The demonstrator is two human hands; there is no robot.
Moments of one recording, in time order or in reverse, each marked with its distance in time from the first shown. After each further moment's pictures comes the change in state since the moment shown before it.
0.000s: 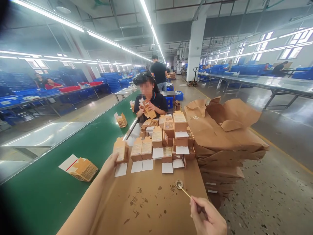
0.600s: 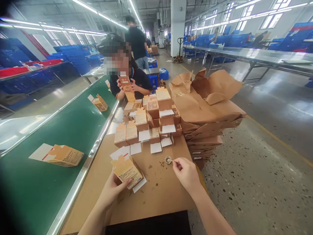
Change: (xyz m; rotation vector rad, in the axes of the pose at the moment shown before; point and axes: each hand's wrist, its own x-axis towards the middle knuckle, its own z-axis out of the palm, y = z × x) left_hand -0.174 -0.041 0.036 -0.174 -0.387 -0.207; right_hand 0.031 0.026 0.024 -0.301 -0.270 -0.087
